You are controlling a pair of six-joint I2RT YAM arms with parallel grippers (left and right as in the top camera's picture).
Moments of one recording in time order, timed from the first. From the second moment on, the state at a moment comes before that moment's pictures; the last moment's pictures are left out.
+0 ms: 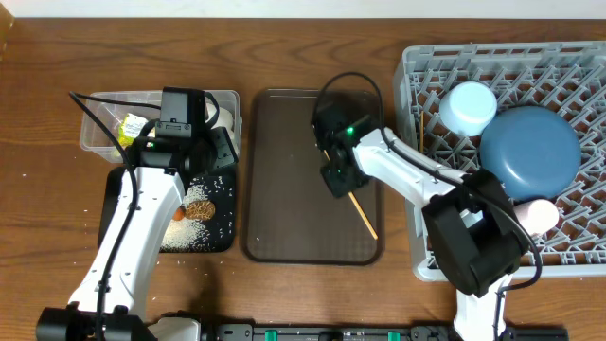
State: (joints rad) left arm -0.09 1.42 1.11 -0.78 0.04 -0.44; right arm 0.61 2.03 1.43 -0.89 0.02 0.14
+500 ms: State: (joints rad) left arm -0.09 1.42 1.11 -0.78 0.04 -0.44; right arm 0.39 1.67 1.53 -1.01 0.03 0.15
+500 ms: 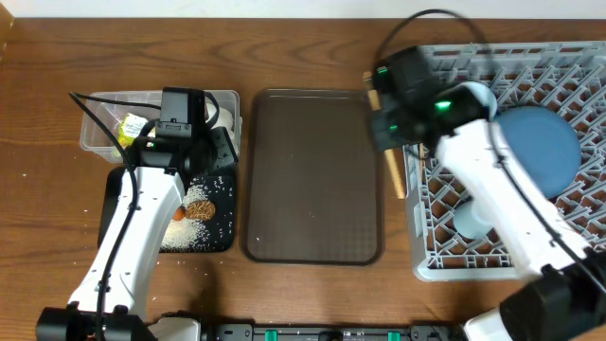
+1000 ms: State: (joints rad) left arm -0.09 1.42 1.11 -0.78 0.04 -0.44; right arm 0.17 1.67 1.47 -1.05 0.03 0.15
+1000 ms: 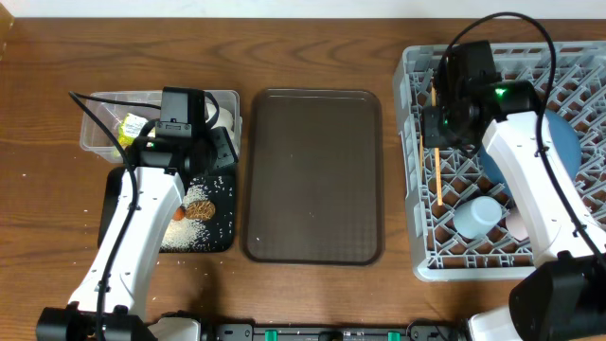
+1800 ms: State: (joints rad) left arm -0.09 1.42 1.11 -0.78 0.04 -0.44; right arm 0.15 1.68 1.37 -0.94 0.03 0.15
